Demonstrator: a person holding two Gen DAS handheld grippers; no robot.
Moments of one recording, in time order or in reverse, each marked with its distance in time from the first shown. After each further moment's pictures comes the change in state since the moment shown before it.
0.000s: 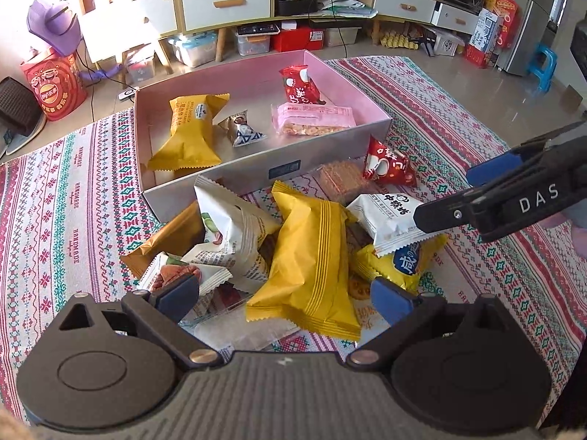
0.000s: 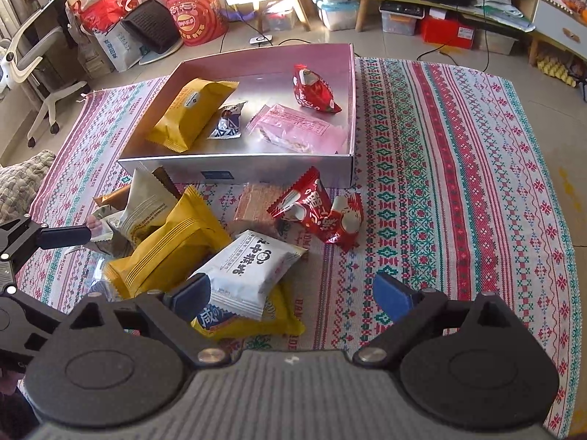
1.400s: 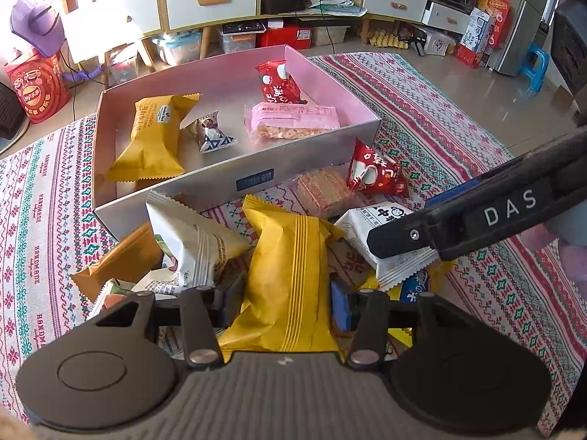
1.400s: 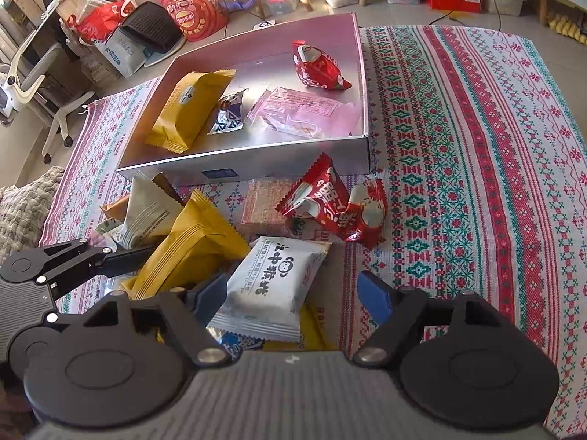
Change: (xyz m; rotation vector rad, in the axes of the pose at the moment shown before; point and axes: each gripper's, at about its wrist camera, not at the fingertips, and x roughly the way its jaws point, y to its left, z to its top) left arm 0.029 -0.010 0.012 0.002 -0.003 -0.037; right arm 0.026 -0.010 0.009 0.092 0.055 0.116
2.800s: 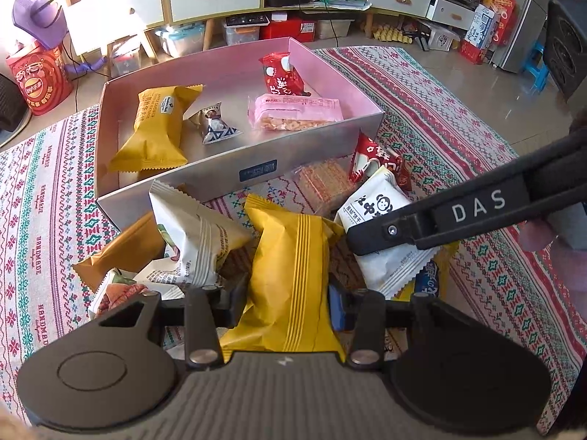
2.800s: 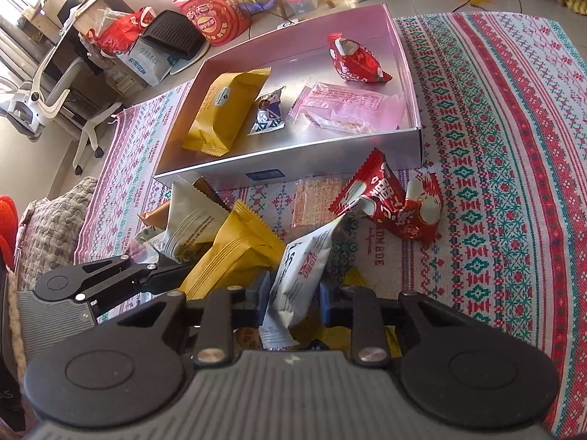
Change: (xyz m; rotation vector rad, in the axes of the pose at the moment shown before) left arm -0.001 0.001 -0.001 -0.010 0.027 0.005; right arm 0.010 0.010 0.000 0.048 0.002 0.108
